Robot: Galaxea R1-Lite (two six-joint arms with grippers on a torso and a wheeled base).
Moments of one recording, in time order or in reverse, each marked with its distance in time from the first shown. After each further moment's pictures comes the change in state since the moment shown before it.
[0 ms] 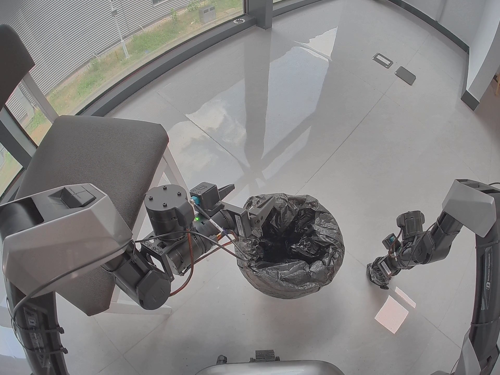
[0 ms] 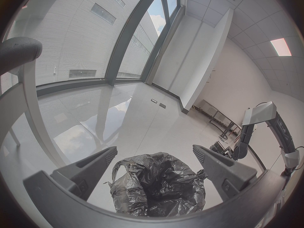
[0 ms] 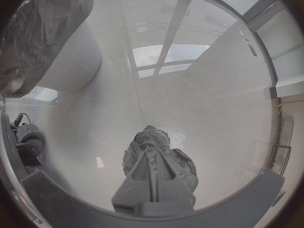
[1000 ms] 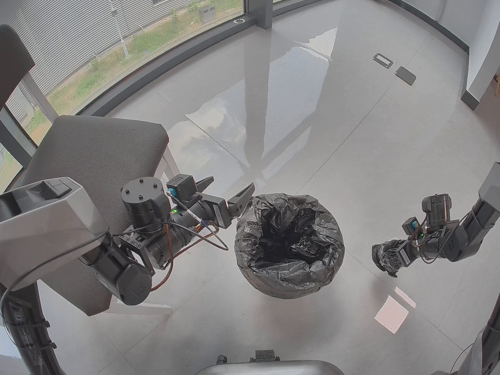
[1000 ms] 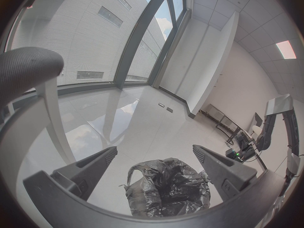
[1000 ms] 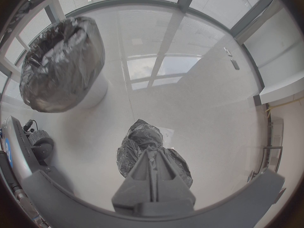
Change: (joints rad) left arm 0.069 -0.078 0.065 -0.014 0.017 -0.029; right arm 0.025 -0.395 0.281 -0.069 -0.009 -0.004
